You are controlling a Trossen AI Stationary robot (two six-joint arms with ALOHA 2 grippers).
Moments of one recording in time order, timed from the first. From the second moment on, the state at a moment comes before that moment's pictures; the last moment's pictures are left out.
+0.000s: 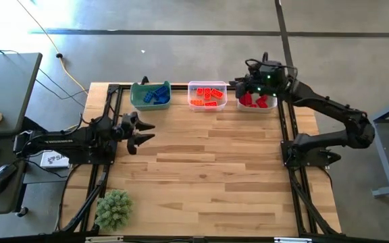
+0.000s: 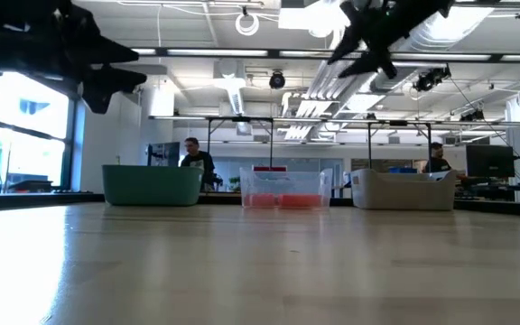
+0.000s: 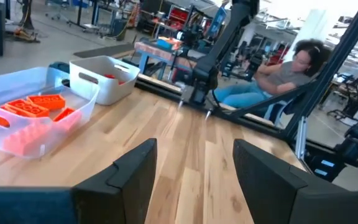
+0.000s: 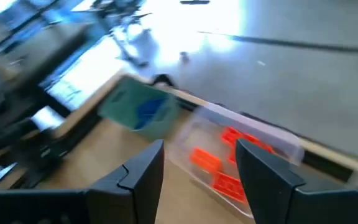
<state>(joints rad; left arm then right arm) 0.29 0.40 0.13 0.22 0.06 -0.31 -0.59 1.16 1.06 -0.33 0.00 0.47</state>
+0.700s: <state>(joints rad) 0.29 0.15 0.01 0.12 0.08 -0.32 -0.22 0.76 0.73 -0.16 0.02 0.30</state>
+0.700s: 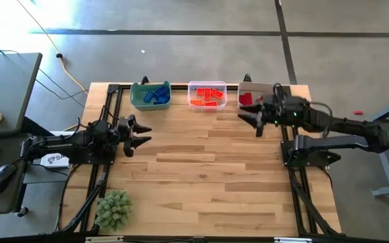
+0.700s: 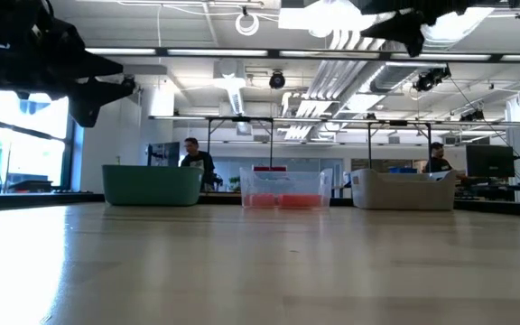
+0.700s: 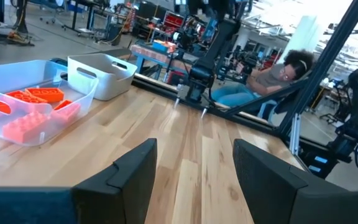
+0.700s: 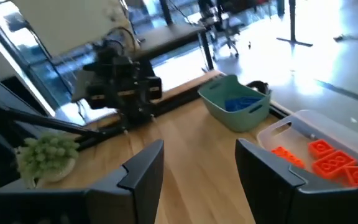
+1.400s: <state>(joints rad) 0.29 0.15 0.01 0.12 0.08 -0.33 -0.03 0.41 0.02 0.45 0.02 0.29</state>
